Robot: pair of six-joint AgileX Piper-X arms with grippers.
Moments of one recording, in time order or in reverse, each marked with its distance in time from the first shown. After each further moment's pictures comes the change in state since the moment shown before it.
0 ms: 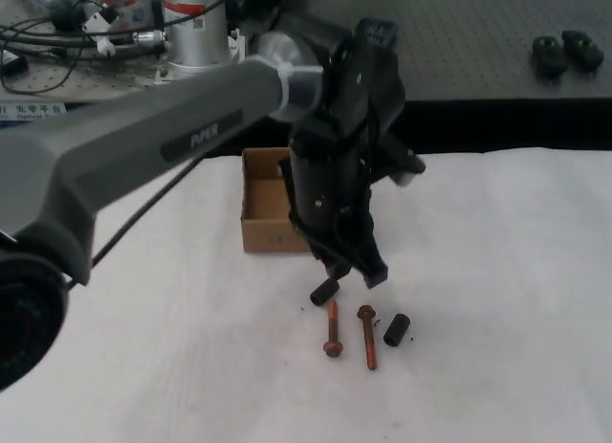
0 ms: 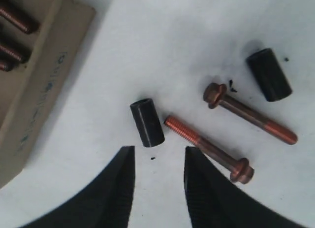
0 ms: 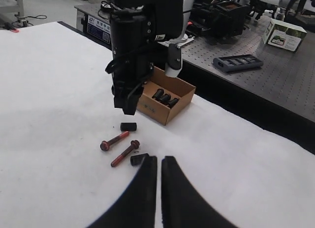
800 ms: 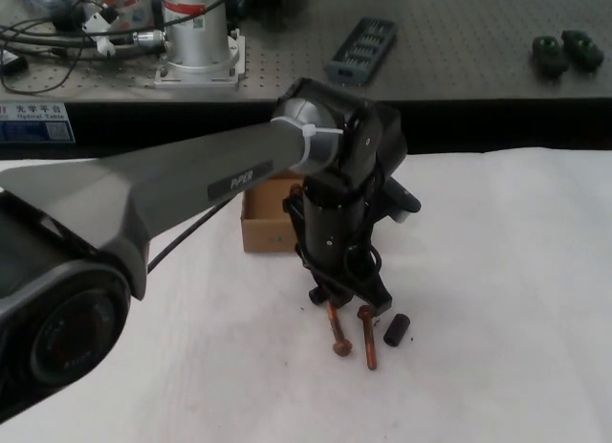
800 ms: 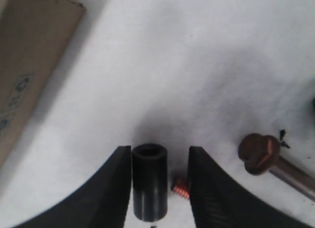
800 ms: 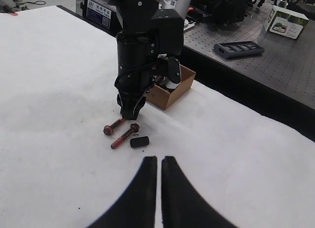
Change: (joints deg) left arm 0.0 7.2 0.0 -6.2 -1.3 -4.0; right arm 0.0 -1.7 -0.2 4.7 0.1 0.1
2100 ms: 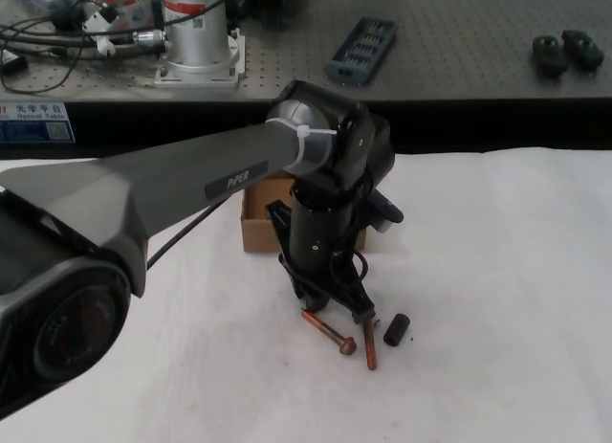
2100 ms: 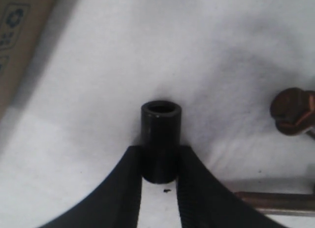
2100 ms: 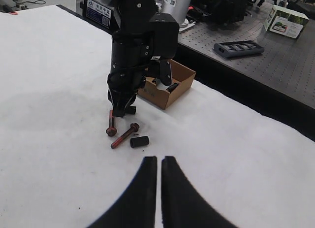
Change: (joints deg) left arm 0.3 0.4 -0.1 5.0 -1.9 -0.5; right arm 0.0 0.0 0.0 0.0 0.0 0.0
